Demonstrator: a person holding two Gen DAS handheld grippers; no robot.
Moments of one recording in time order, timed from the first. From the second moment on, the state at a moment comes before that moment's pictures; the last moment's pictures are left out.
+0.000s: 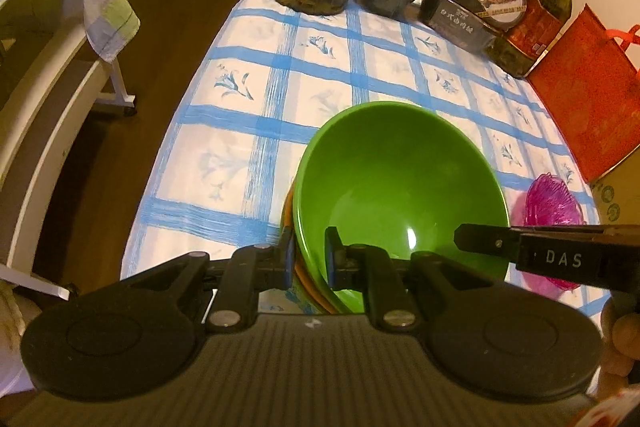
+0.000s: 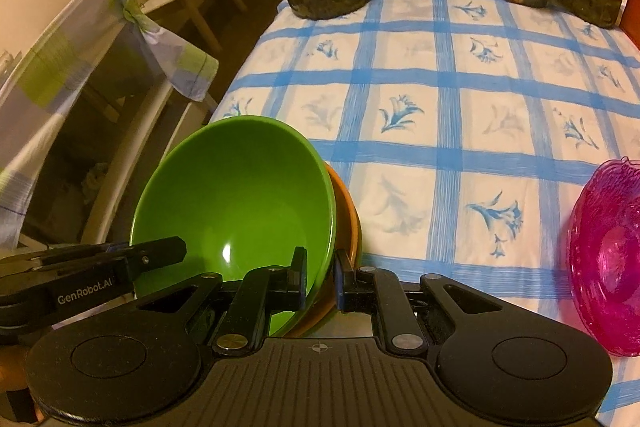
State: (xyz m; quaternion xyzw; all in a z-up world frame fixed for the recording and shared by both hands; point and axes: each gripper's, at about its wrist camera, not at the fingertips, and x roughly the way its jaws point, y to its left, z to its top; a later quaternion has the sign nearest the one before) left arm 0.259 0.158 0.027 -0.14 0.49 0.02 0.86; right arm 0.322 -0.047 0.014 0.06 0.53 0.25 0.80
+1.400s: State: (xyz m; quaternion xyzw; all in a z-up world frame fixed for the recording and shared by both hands) left arm 0.257 0.162 0.029 -0.16 0.47 0.02 0.87; right arm 0.321 -0.077 0.018 0.11 0.50 0.26 0.82
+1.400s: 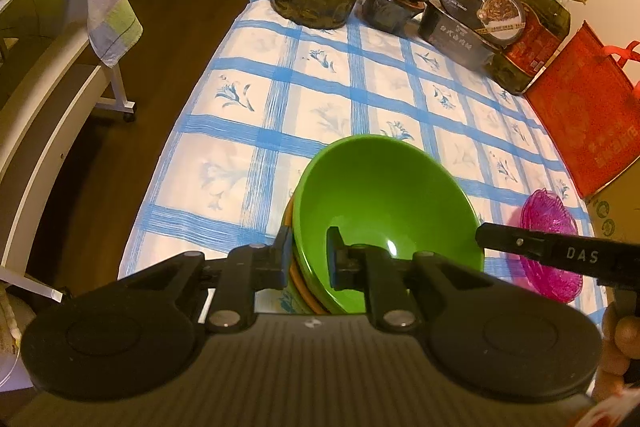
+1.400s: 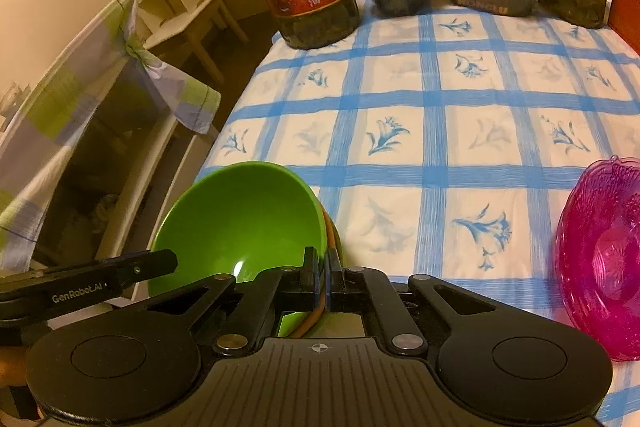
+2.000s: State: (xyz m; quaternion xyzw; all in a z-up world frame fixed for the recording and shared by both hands) left arm 0.202 0.156 0.050 -0.19 0.44 0.04 0.88; right arm 0.255 -0.099 0.032 0.11 0.48 0.25 0.84
